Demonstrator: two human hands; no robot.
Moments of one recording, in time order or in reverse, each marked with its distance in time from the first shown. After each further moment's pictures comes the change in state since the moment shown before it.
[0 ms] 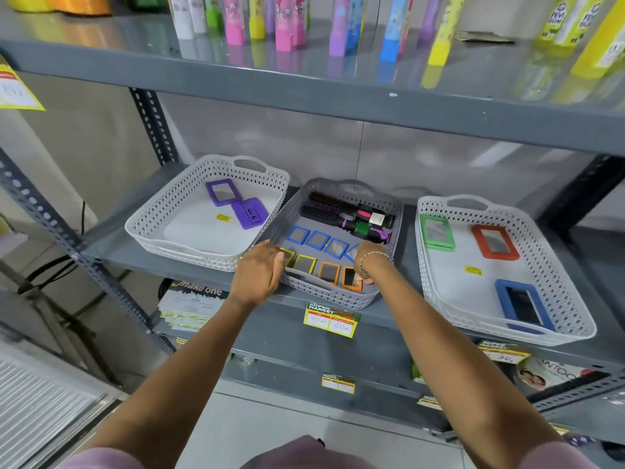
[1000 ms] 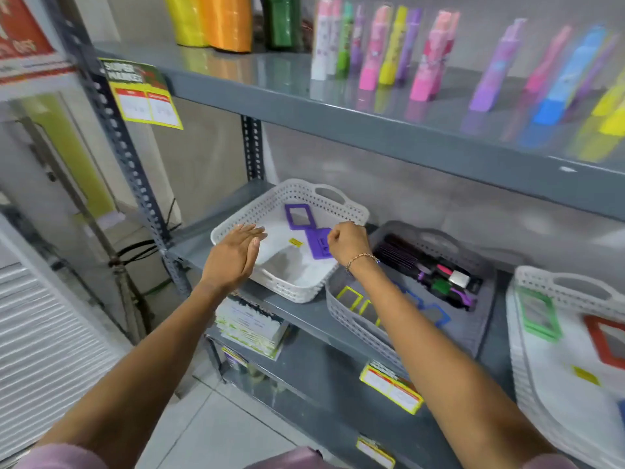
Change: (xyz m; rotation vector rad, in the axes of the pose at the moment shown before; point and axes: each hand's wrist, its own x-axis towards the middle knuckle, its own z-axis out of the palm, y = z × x) left_hand -0.008 -0.135 -0.101 0.143 0.076 -0.279; right_hand 0.027 -0.176 -0.014 0.308 0.304 -0.537
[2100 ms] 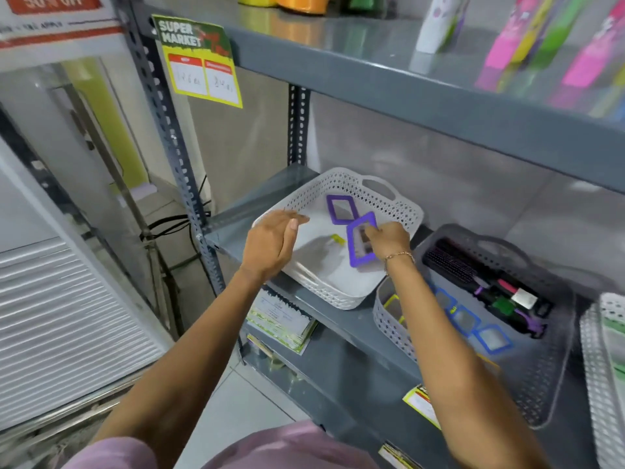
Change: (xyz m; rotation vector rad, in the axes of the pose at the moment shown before) left_hand 0.019 -0.021 0.003 -0.185 0.153 -0.067; right_hand 0.047 -0.010 0.042 0.286 -0.013 0.228
